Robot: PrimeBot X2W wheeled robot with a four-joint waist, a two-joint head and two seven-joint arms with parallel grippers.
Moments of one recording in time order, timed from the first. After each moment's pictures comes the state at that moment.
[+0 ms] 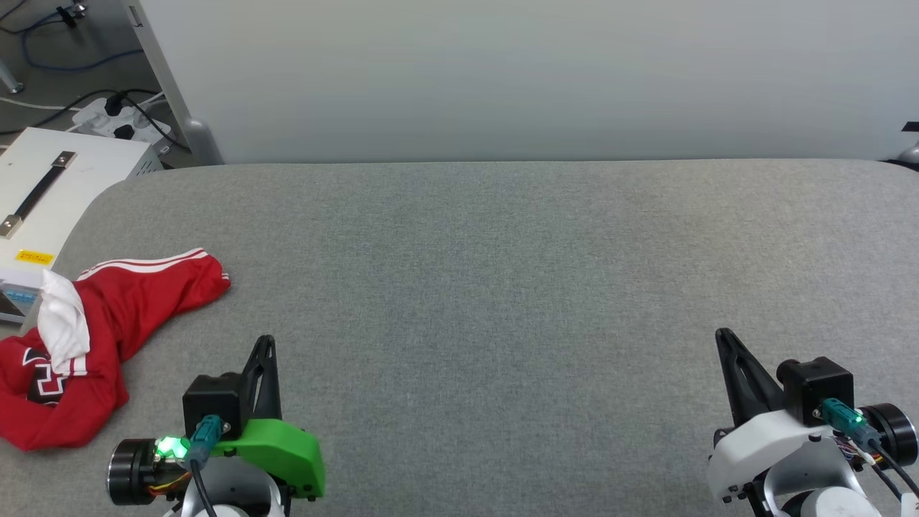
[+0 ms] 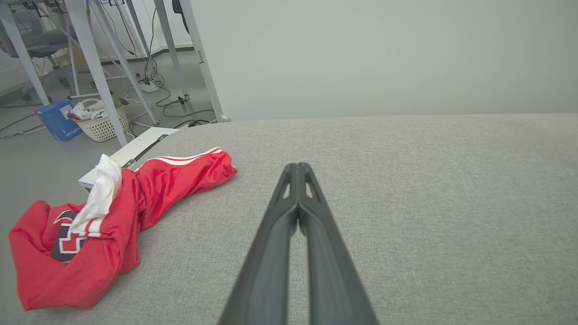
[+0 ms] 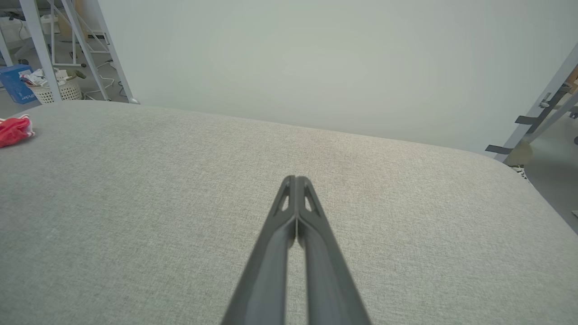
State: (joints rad) left arm 0.02 0.05 0.00 0.00 -0.01 0.00 0.00; right arm 0.02 -0.05 0.00 0.00 0.01 0.13 0.00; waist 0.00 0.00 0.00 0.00
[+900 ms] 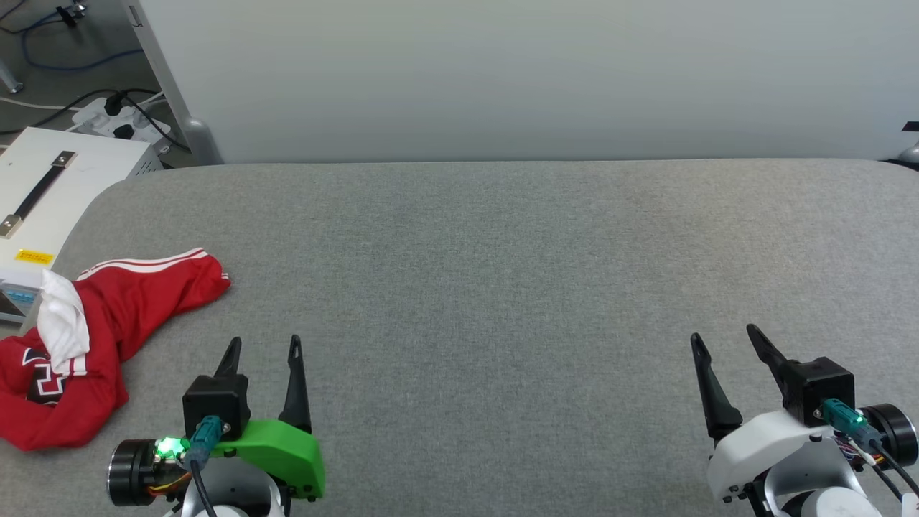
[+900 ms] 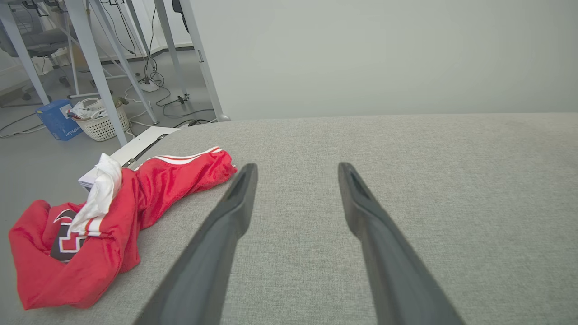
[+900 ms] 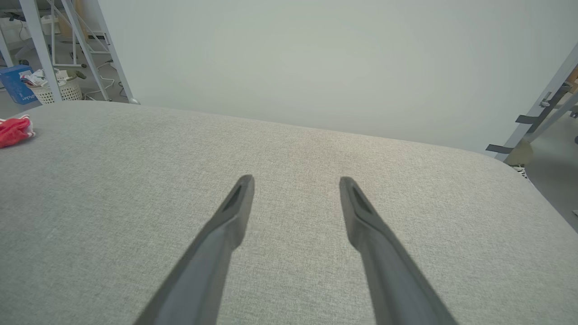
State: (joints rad) left arm 0.02 0.05 0.00 0.00 -0.01 0.00 0.00; right arm 0.02 -0.05 0.00 0.01 0.01 0.13 0.00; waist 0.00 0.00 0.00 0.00
